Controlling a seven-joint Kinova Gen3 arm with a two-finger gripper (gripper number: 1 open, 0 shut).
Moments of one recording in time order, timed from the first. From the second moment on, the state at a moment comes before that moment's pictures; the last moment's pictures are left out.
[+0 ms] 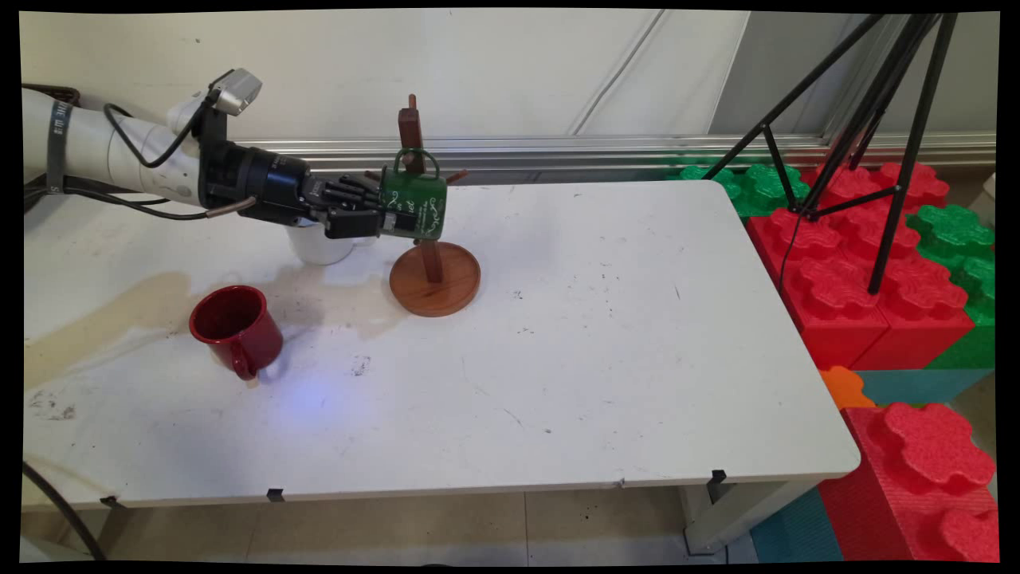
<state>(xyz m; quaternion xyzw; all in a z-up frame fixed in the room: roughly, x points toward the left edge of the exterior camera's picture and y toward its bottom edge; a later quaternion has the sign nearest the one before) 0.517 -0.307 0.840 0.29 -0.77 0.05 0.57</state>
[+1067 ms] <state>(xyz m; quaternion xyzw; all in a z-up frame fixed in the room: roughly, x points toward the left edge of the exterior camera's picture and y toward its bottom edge) 0.520 -0.282 0.857 0.26 -0.77 0.04 0.59</state>
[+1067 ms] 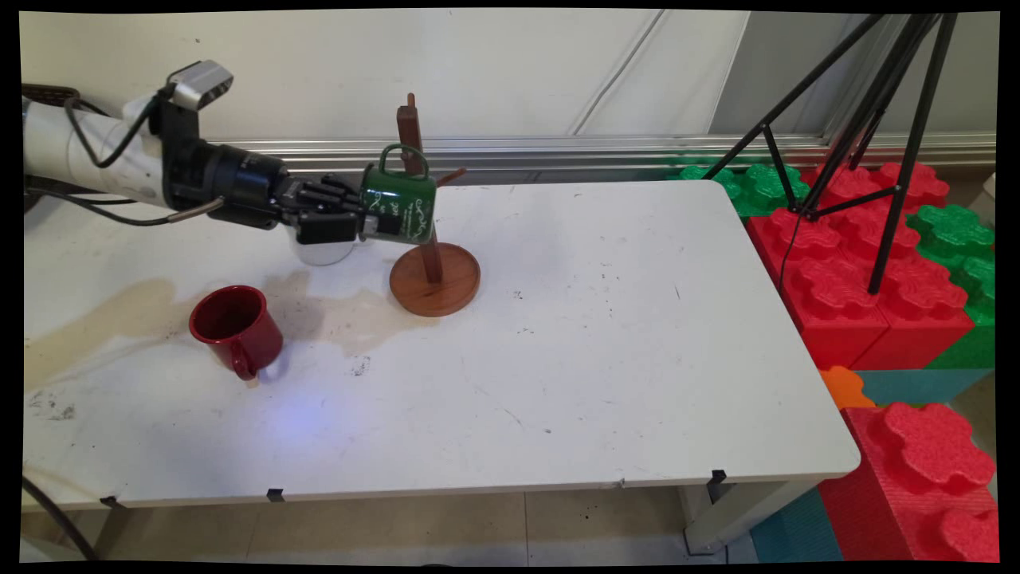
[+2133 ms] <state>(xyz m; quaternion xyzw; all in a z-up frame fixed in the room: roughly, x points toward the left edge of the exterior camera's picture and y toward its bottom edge) 0.560 -0.242 0.872 0.21 -0.81 0.07 0.55</state>
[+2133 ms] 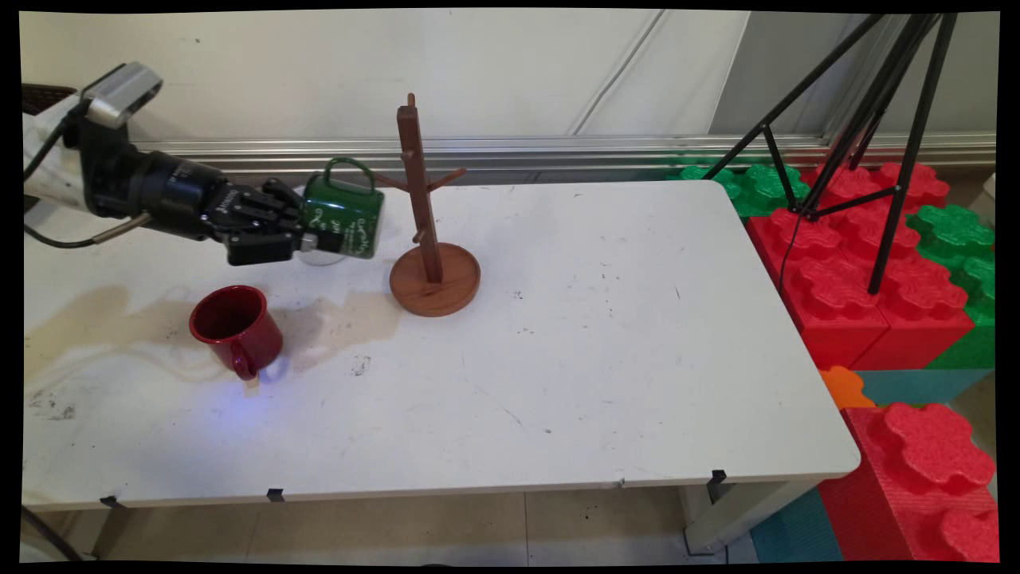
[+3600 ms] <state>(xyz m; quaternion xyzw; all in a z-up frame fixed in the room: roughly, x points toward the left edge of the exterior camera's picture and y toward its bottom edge) 0.688 -0.238 0.864 0.19 -0.89 0.19 0.37</state>
